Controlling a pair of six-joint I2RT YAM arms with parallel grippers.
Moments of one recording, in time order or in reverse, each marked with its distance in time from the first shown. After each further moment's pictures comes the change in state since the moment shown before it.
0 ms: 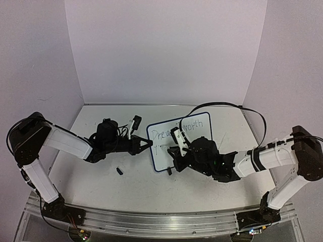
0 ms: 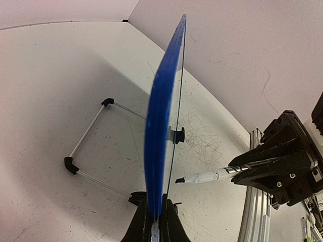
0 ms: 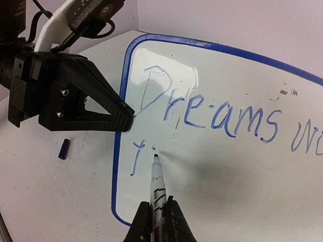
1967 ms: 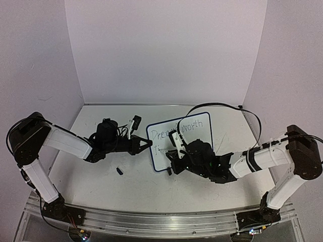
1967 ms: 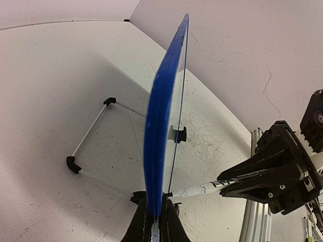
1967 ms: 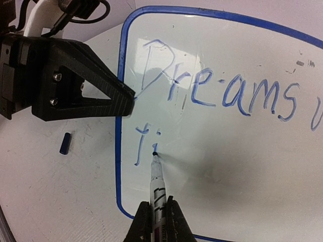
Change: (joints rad) left arm 0.000 -0.003 0.000 -0.008 -0.002 0.008; right arm 0.005 0.051 0.016 -0.021 0.000 0.083
